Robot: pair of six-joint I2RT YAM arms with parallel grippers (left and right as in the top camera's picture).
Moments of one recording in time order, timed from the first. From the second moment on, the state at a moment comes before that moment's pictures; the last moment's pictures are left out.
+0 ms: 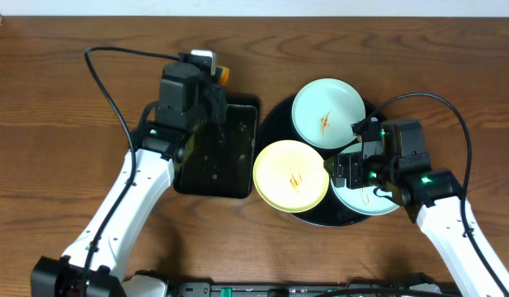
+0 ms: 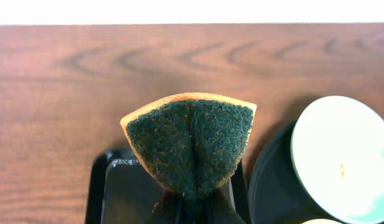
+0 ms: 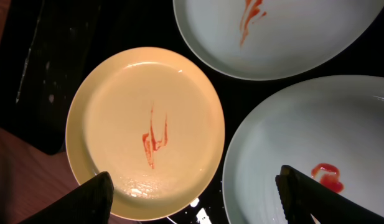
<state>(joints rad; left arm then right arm) -0.26 1.43 1.06 -0.23 0.04 -0.17 0.23 1.19 0.80 -0.62 -0.32 0.18</state>
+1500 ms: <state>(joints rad) -0.26 1.68 1.06 -0.49 0.12 -0.15 0.23 1.19 0.80 -0.67 -0.32 0.26</state>
